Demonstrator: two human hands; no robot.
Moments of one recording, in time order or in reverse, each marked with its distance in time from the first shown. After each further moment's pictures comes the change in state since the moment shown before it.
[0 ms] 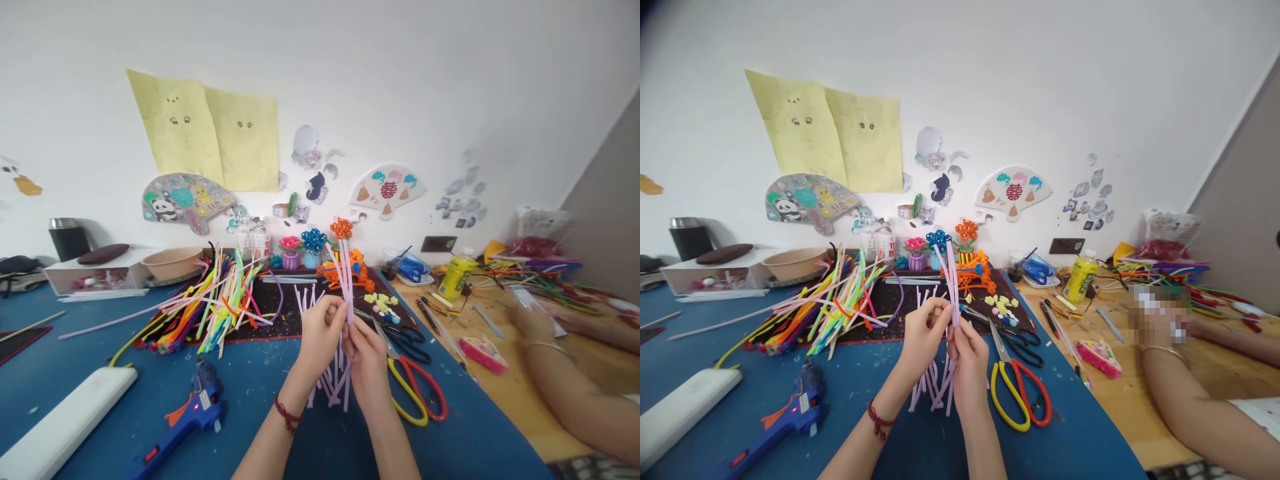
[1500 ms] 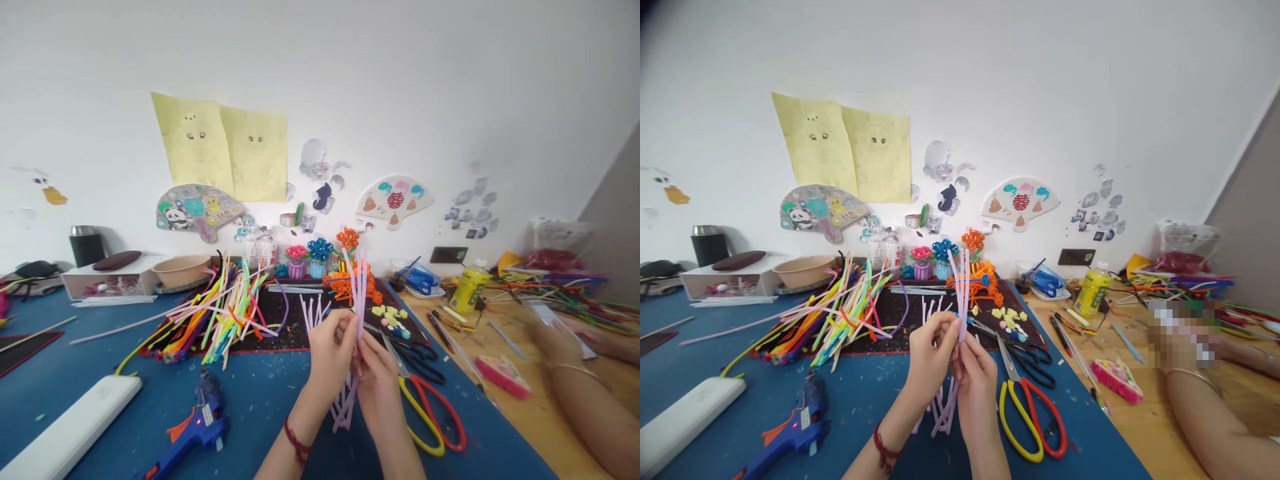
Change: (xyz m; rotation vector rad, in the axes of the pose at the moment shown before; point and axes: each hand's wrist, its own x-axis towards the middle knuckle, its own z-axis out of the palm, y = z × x) left_hand -0.010 0.003 0.006 0.001 0.076 0.045; right_hand -0.002 0.003 -0.003 0.139 0.017 0.091
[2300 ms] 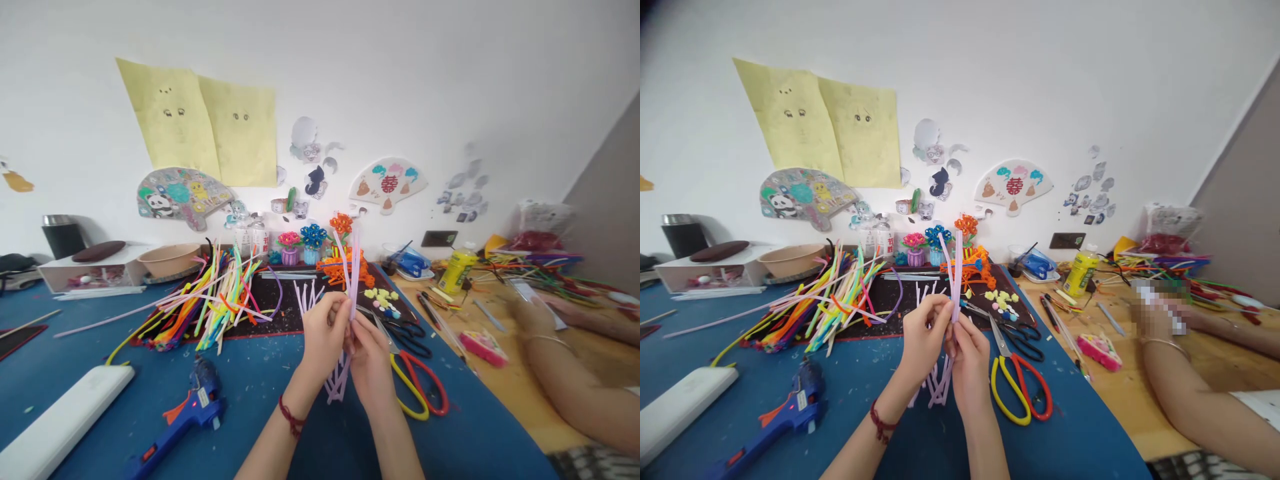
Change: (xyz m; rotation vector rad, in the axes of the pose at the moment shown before) left_hand 0.001 0.000 0.000 0.037 -0.025 0.050; right_hand -0.001 -0.004 0.002 -0.016 -0.076 -0.040
